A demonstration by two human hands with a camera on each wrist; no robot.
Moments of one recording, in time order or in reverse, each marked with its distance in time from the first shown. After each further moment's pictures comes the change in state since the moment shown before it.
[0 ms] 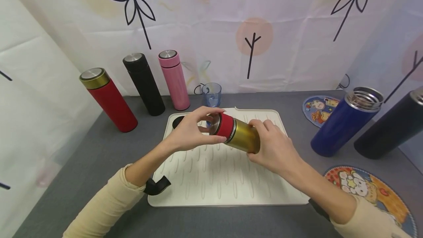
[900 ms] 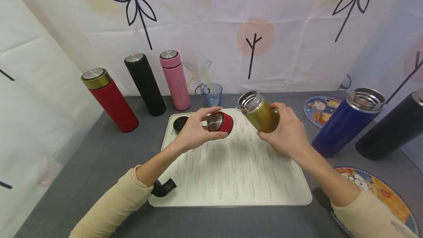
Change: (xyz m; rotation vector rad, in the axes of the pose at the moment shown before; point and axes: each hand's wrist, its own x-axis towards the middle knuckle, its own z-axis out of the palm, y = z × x) left_hand 0.009 -0.022 0.014 0.037 0.145 -0.145; right_hand 0.018 0.036 -0.009 0.148 0.079 0.220
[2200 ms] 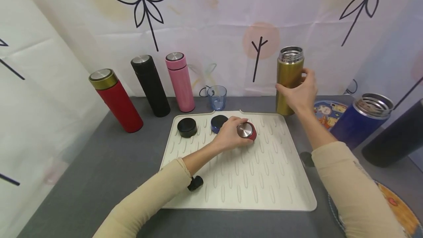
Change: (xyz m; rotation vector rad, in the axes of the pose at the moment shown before) left_hand 0.052 -0.028 0.080 0.334 -0.040 -0.031; right_hand 0.106 0.051 0.000 0.272 0.362 0.325
